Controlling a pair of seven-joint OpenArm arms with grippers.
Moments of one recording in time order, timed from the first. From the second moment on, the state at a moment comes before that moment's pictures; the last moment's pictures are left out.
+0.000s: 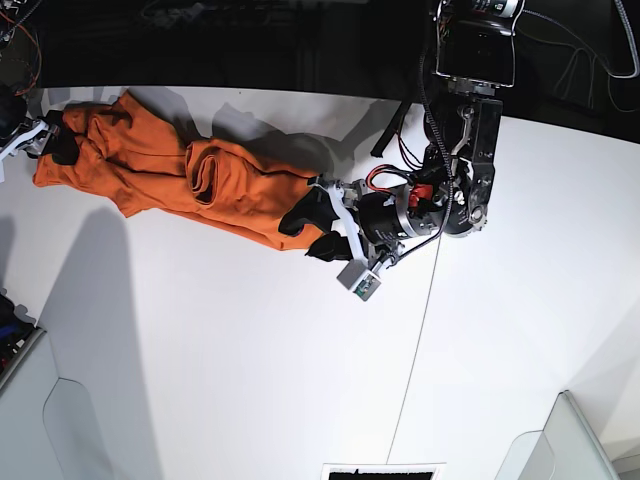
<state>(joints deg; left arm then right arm) -5.4 -1.4 3.8 85.5 -30.8 -37.8 51.8 -14.5 26.5 32.5 76.4 49.9 32.9 -56.6</state>
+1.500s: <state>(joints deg) 2.6 -5.9 -8.1 83.2 -37.7 -37.9 50.5 -13.7 28.9 32.2 76.4 43.6 34.3 -52.8</state>
